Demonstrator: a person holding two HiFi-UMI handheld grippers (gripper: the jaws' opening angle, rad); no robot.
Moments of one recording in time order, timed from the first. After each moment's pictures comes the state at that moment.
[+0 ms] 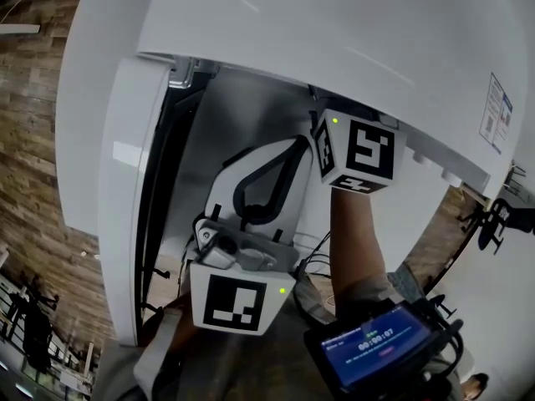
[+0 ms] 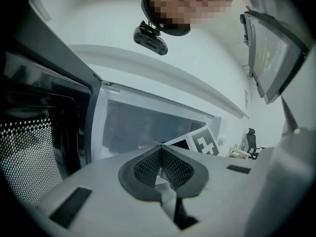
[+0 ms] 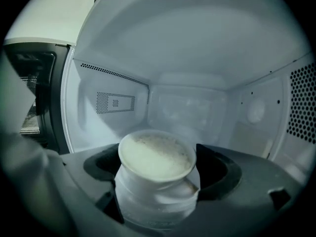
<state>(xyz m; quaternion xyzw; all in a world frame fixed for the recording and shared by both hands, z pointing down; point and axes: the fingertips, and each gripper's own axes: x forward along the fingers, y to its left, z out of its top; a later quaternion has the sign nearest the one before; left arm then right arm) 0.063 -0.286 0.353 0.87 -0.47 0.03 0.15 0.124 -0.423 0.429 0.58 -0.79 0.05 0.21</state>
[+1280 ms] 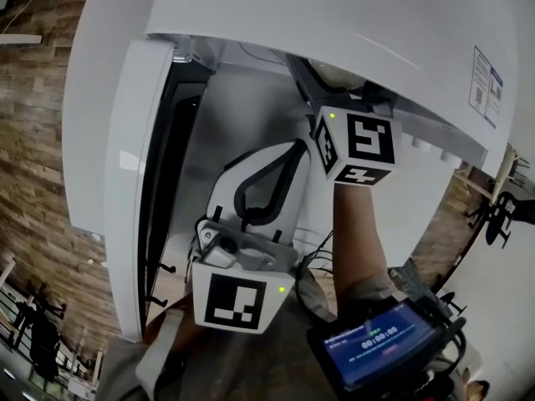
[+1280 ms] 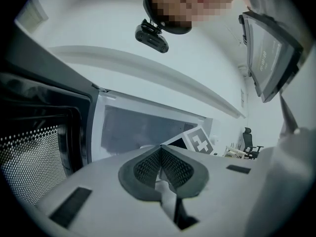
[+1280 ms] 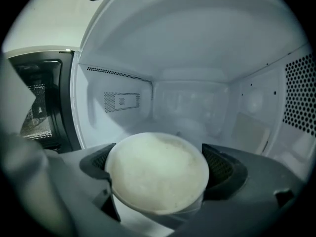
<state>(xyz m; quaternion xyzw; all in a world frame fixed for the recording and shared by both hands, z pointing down) 0.066 -0.265 0.345 0.88 -0.46 0.03 0.15 0.120 -0.408 0.432 0.55 -0.80 0.08 0.21</state>
